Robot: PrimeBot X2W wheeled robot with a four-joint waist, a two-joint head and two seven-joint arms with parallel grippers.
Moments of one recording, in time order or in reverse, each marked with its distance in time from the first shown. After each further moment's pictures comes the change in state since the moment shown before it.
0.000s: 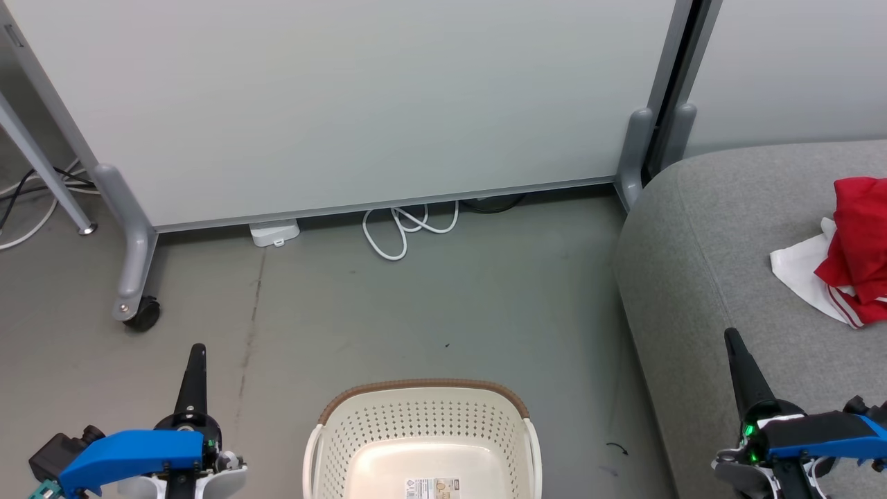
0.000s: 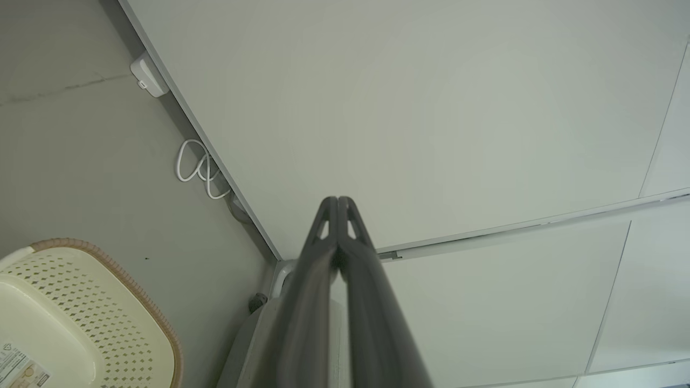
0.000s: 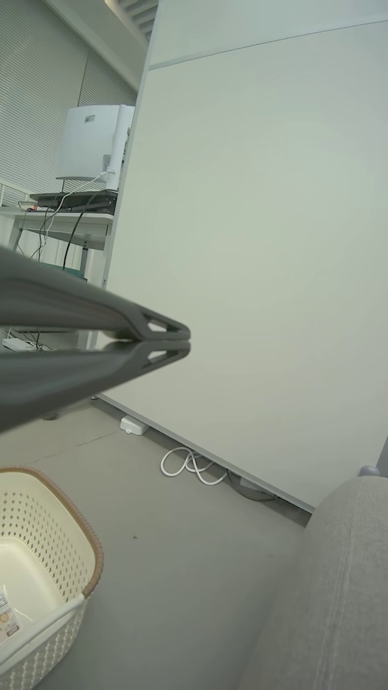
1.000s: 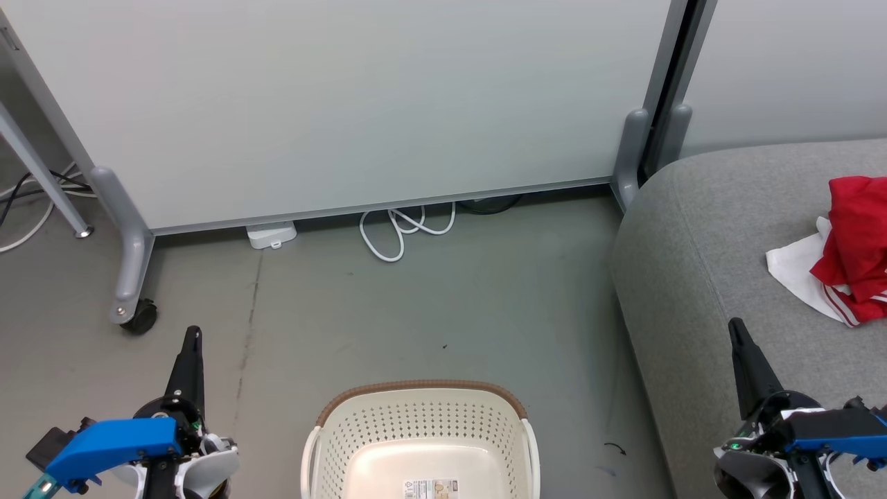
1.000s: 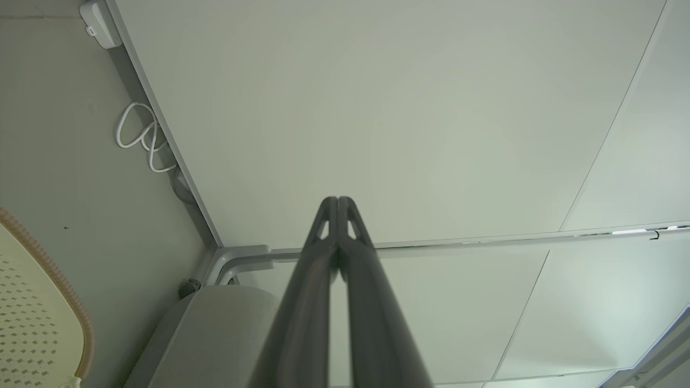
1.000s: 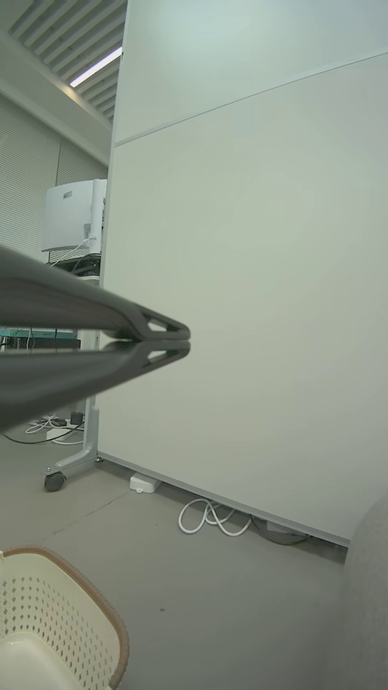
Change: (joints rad) left arm -0.029 0.001 0.022 -0.018 -0.219 0.000 0.058; right arm -0.011 -0.001 -0.010 -0.015 0.230 0.000 0.045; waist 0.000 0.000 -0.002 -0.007
